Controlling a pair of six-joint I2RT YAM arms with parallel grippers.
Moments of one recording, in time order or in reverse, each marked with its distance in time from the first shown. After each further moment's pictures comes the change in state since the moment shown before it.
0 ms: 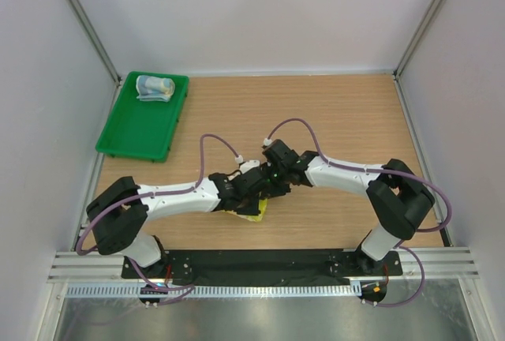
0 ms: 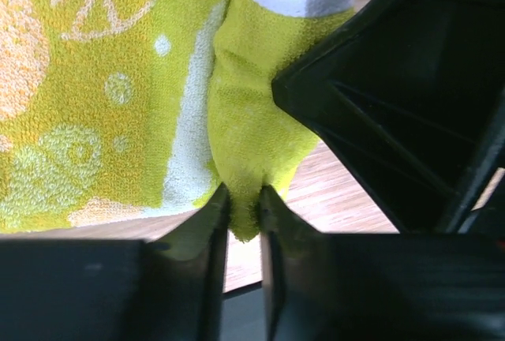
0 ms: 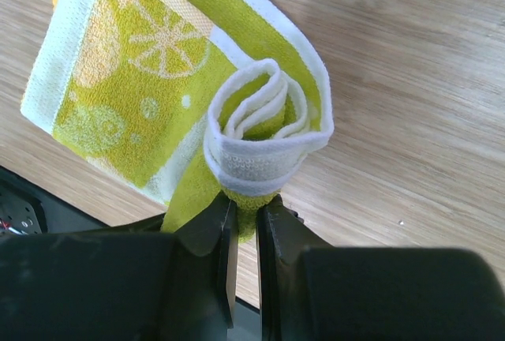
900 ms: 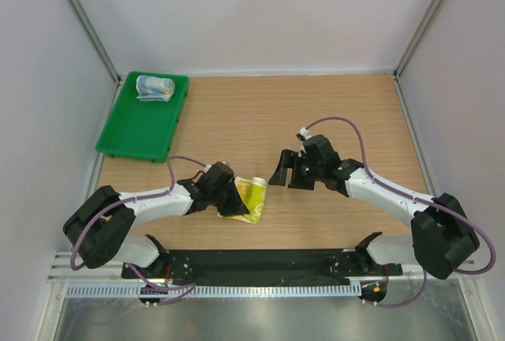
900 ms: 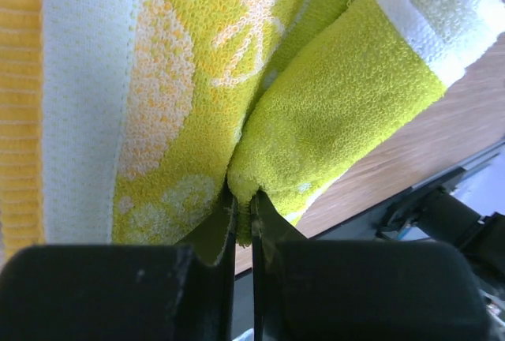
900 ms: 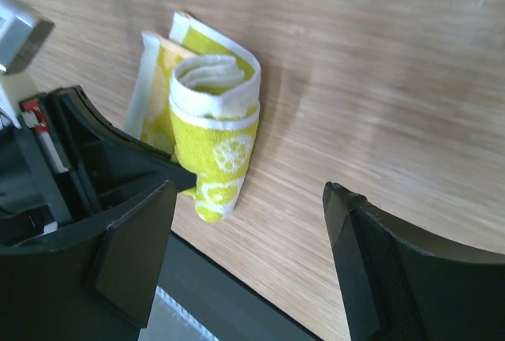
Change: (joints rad) left arm 0.266 -0.150 -0.332 0.328 0.337 -0.207; right arm -0.223 -0.347 -0.226 0.151 -0.122 0.022
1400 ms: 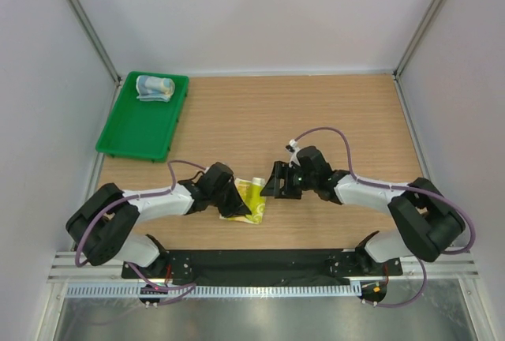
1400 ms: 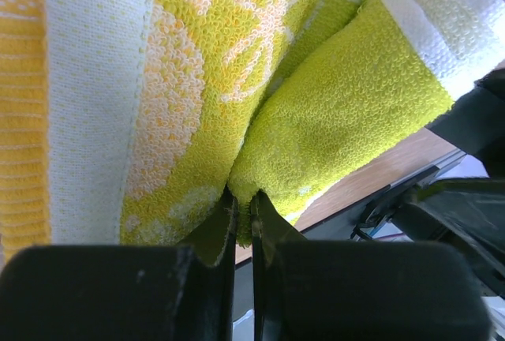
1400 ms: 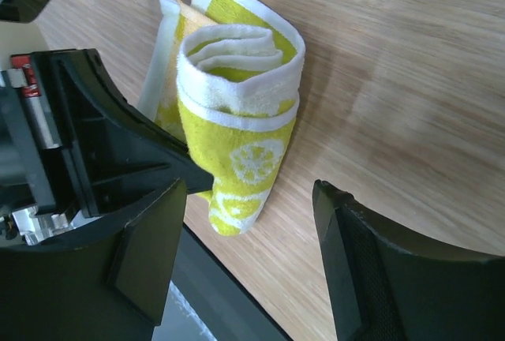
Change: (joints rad) left arm 0.019 0.025 -0.023 0.060 0.061 -0.083; right arm 0.048 0.108 -0.158 0.323 -0.154 0.058
